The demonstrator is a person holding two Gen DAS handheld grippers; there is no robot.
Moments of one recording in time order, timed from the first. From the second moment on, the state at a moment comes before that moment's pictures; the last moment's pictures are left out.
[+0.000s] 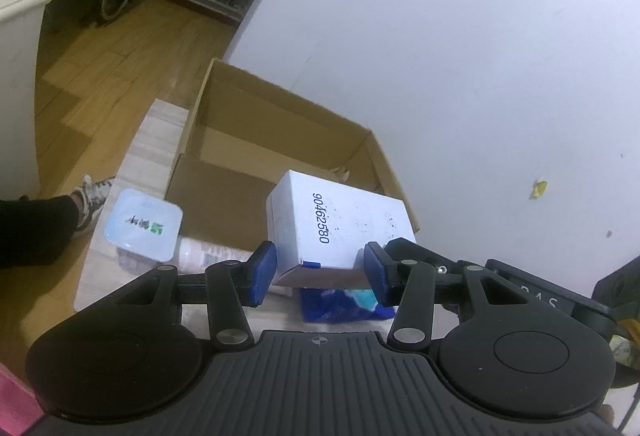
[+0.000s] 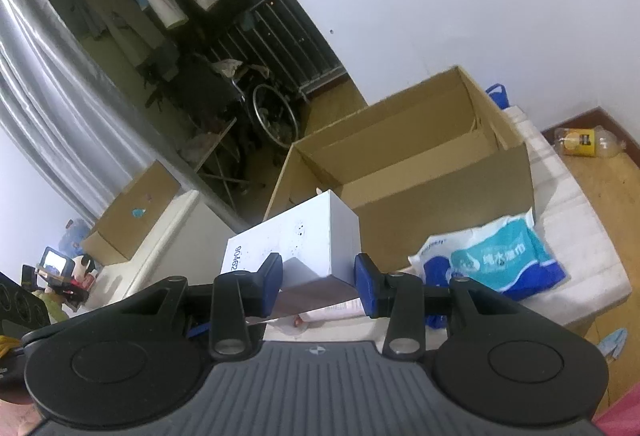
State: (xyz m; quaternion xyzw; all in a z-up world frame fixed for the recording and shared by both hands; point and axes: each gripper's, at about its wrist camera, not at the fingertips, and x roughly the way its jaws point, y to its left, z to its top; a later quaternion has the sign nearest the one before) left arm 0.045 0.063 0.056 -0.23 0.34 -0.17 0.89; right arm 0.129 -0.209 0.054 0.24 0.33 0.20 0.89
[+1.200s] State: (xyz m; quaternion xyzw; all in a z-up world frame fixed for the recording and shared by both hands) left arm 0.349 0.021 -0.002 0.03 0.46 -0.09 0.88; right arm 0.450 -0.160 -0.045 0.27 0.52 0.19 0.79
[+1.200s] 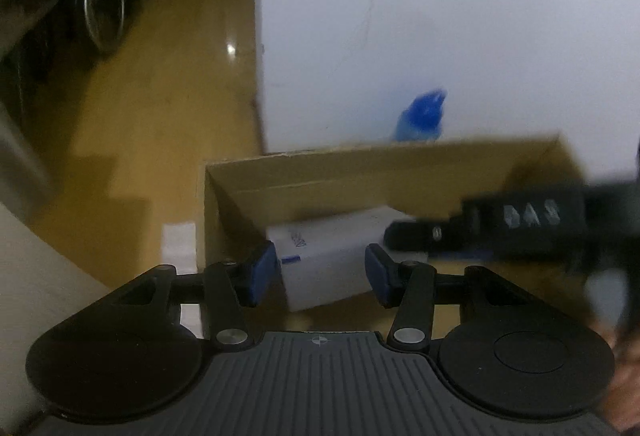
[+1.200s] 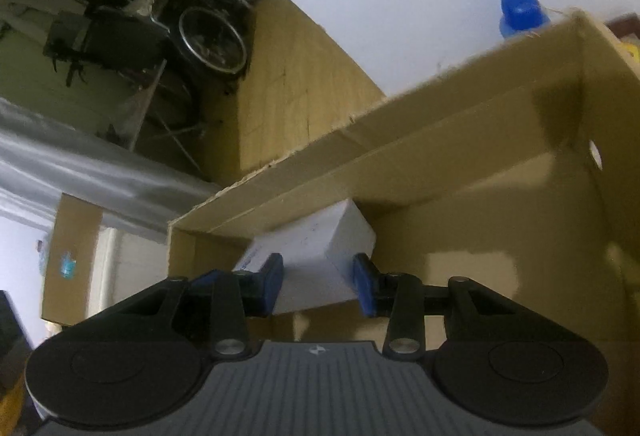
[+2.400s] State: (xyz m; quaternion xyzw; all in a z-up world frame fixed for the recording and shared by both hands) left arm 0.348 -0.028 -0.013 0.36 0.48 -0.30 0.74; right arm 0.451 -0.169 -0.058 0.23 0.55 0.18 0.78
